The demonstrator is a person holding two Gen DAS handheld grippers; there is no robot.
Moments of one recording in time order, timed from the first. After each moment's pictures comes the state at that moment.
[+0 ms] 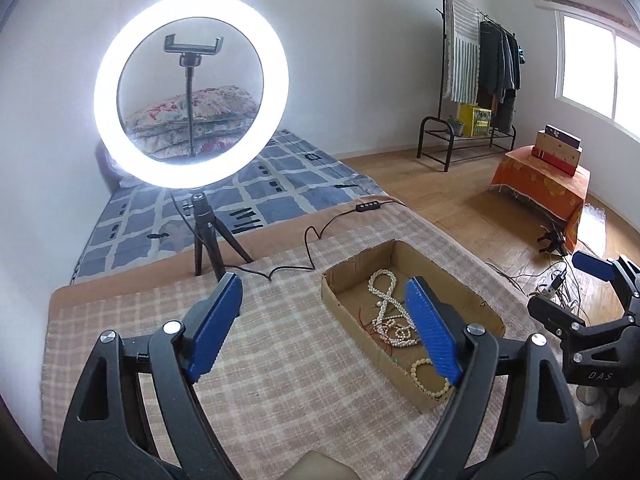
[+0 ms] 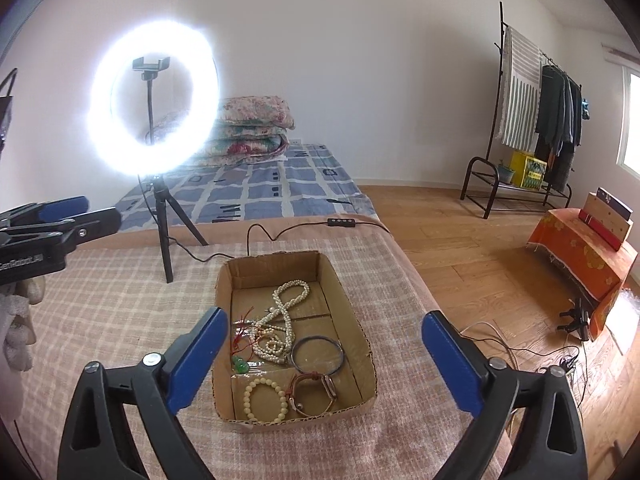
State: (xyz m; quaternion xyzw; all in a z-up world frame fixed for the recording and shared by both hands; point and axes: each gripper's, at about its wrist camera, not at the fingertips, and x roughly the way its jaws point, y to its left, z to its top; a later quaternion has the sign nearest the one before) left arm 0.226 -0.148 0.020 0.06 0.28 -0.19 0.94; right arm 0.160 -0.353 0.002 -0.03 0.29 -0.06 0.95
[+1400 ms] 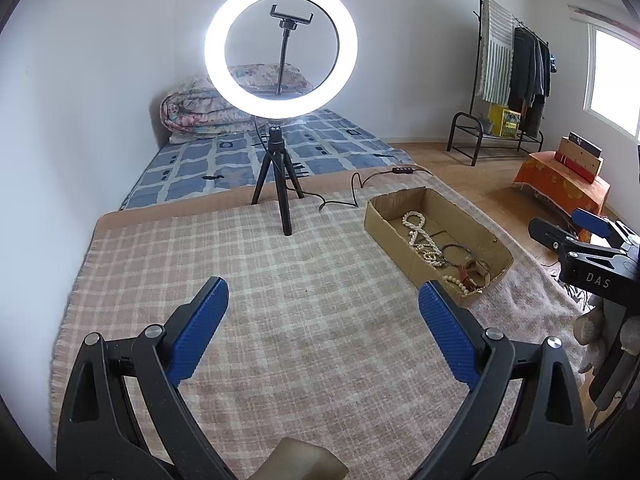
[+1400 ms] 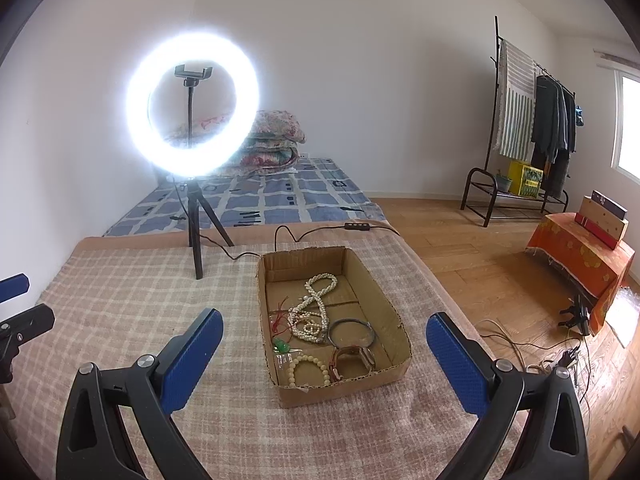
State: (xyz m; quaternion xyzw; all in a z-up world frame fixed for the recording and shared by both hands) left arm 0.119 -0.063 -0.014 0.02 0.30 -0.13 0.94; right arm 0.110 -0.306 -0.008 -0.02 0.27 -0.05 0.96
